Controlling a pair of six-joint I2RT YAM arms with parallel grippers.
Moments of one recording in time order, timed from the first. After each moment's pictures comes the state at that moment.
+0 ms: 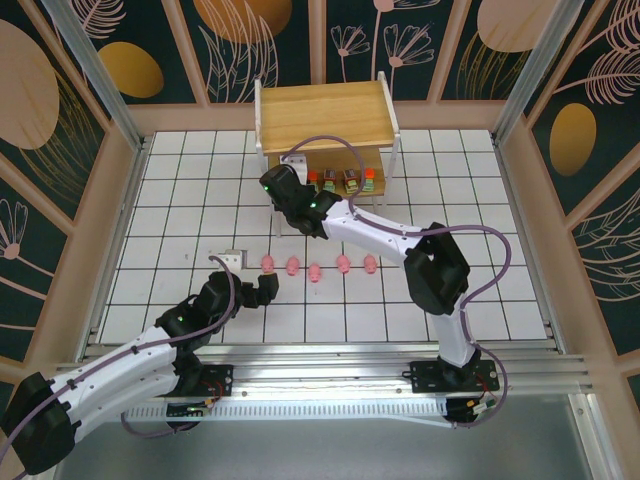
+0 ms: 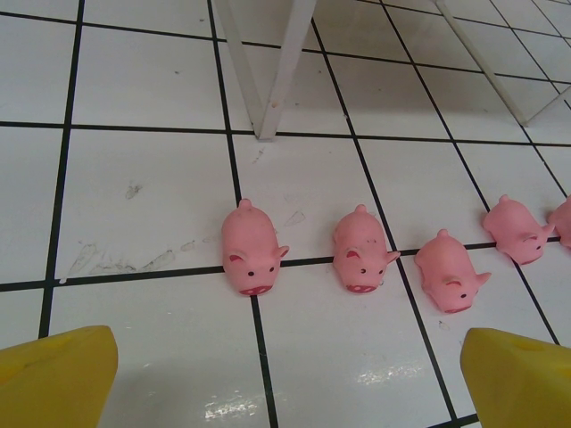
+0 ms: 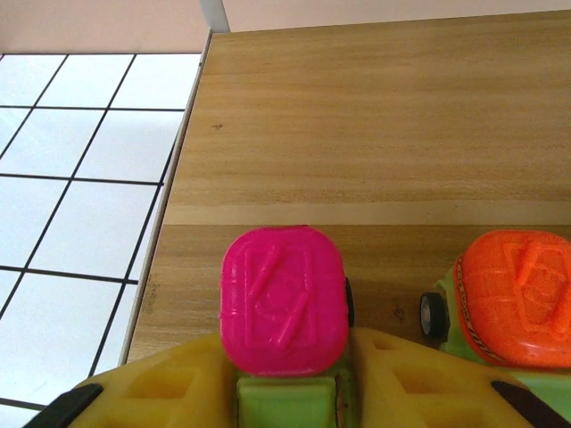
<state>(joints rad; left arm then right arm) -0.79 0.73 0.27 -0.12 -0.32 -0.58 0.93 2.02 1.71 -0.37 0.57 0.53</state>
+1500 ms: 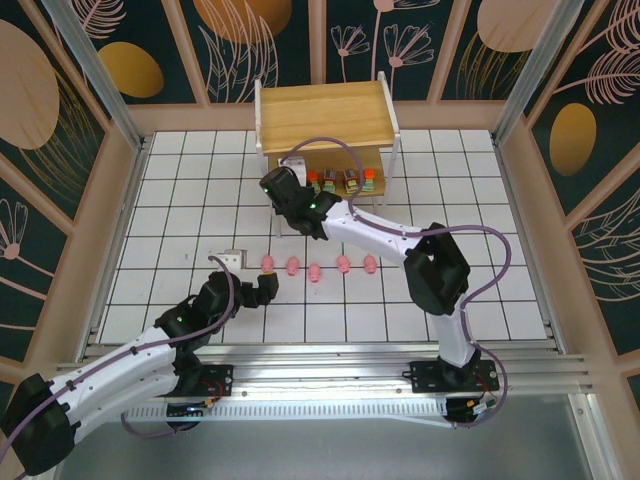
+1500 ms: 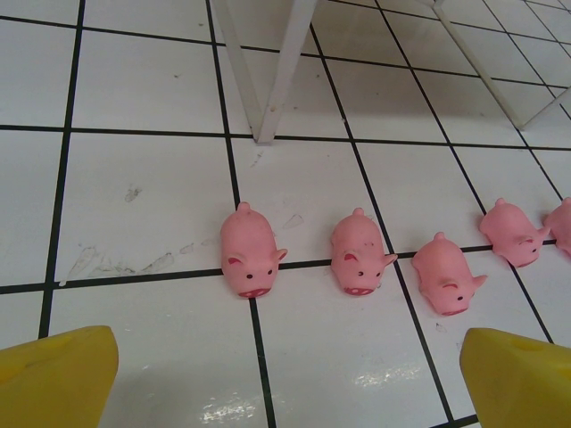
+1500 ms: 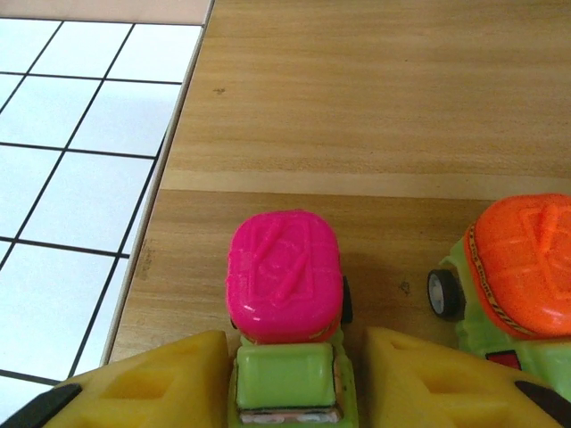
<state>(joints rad) -0.79 0.72 0.27 -0.12 -0.32 -0.58 0.94 2.01 1.70 -0.41 0.54 0.51</state>
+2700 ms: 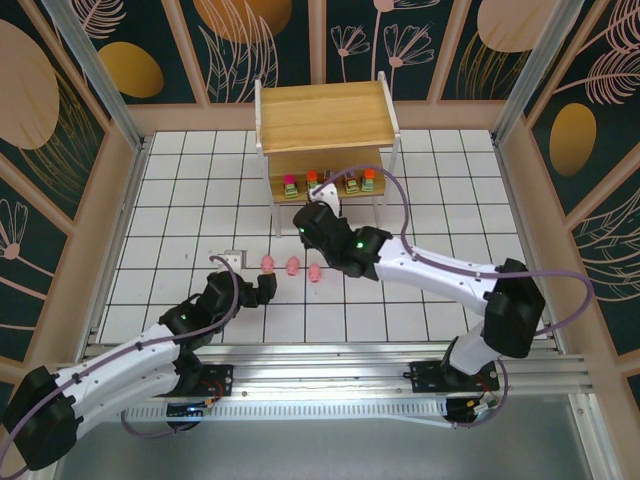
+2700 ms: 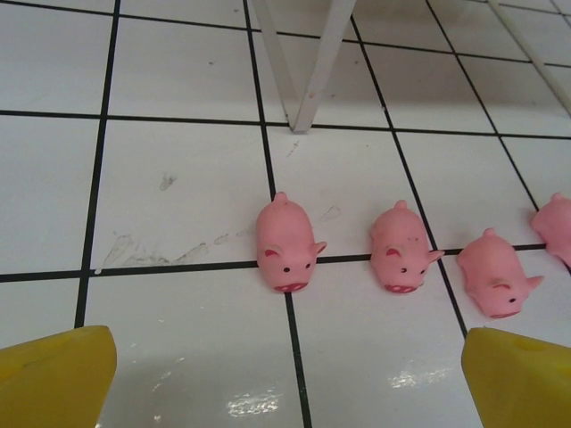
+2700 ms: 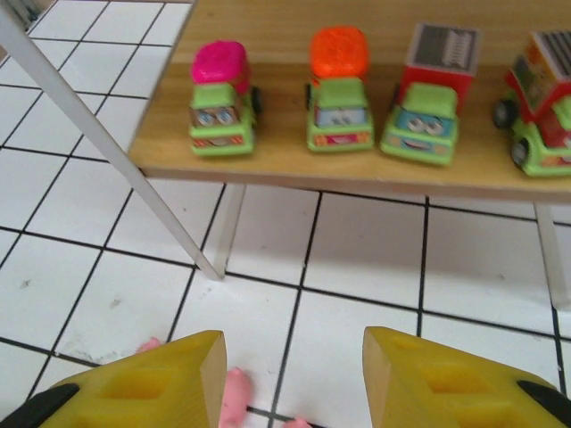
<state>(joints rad) -0.79 0.78 0.27 -0.13 -0.38 -0.58 1.05 1.52 1.21 -0.41 0.56 0.57</state>
